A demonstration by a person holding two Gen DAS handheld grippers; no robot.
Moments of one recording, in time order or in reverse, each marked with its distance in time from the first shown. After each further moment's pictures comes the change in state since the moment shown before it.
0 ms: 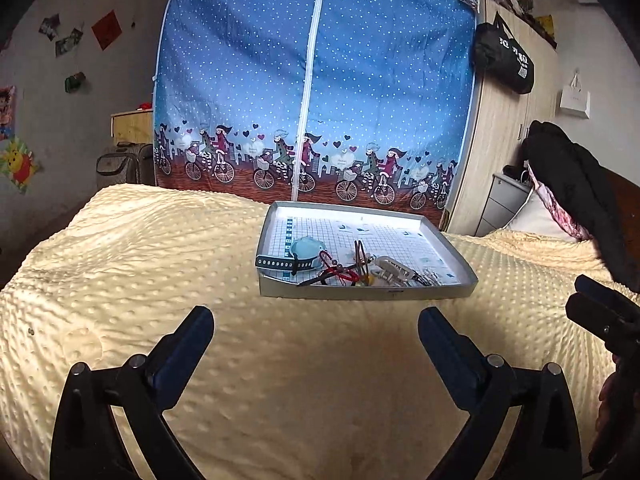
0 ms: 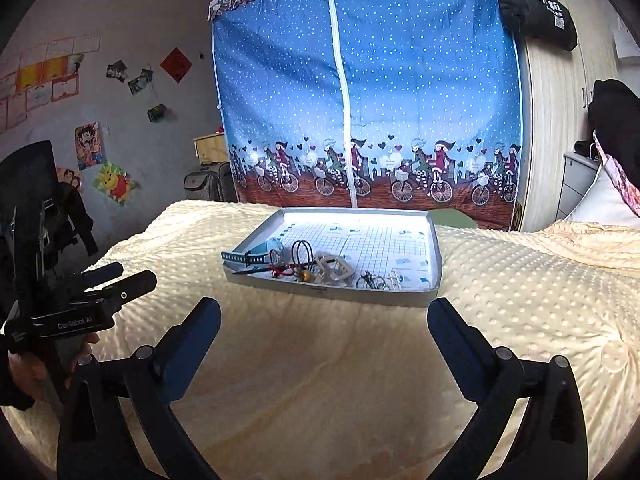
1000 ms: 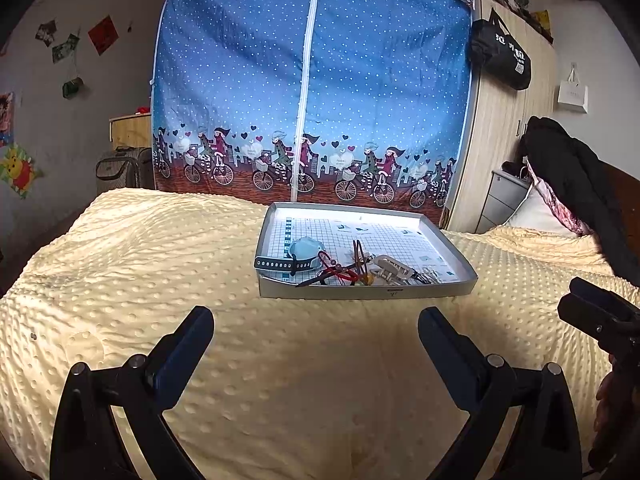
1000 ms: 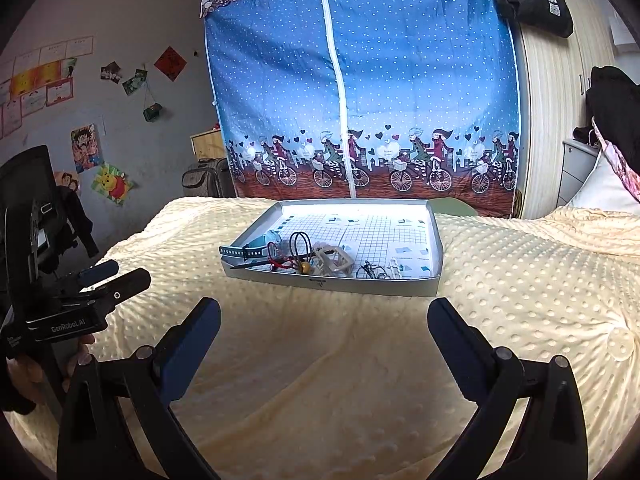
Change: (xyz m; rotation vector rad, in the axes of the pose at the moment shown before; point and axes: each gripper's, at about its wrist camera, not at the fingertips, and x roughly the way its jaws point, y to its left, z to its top) left arm 0.001 -0.002 0.002 0.013 0.001 0.001; right arm 0.010 0.001 -0.002 0.020 0.021 0.004
